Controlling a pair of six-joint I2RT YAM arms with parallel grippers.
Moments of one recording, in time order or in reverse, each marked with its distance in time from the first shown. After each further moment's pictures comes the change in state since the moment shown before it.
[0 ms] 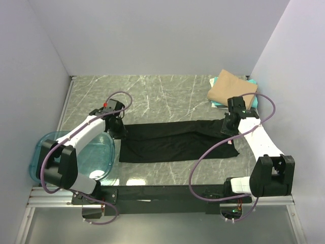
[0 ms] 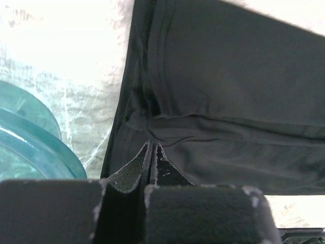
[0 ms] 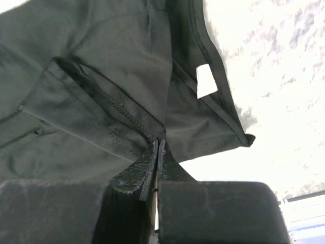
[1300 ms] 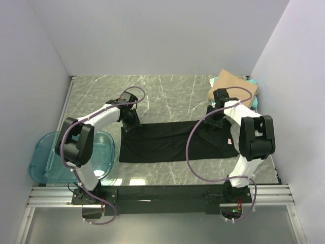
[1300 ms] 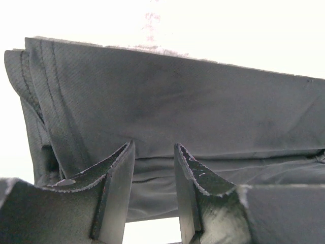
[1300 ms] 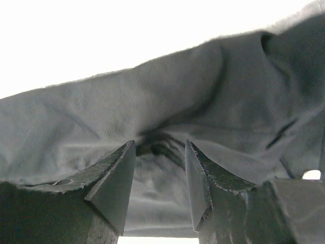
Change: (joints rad) left arm -0.069 0.302 0.204 0.086 0.093 -0.058; right arm 0.062 0.455 0.191 0.178 -0.206 0.003
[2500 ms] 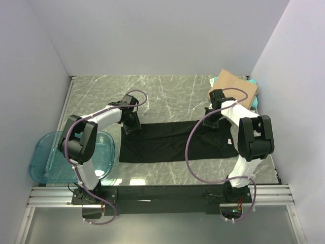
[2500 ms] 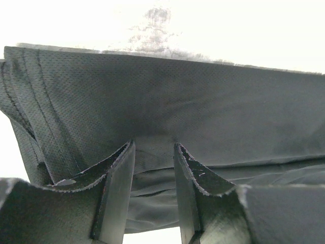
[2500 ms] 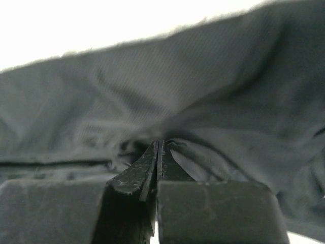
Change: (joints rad) left arm 0.000 0.047 -0.026 0.045 0.016 0.038; right arm 0.043 0.026 0.018 -0.046 -0.063 0.013
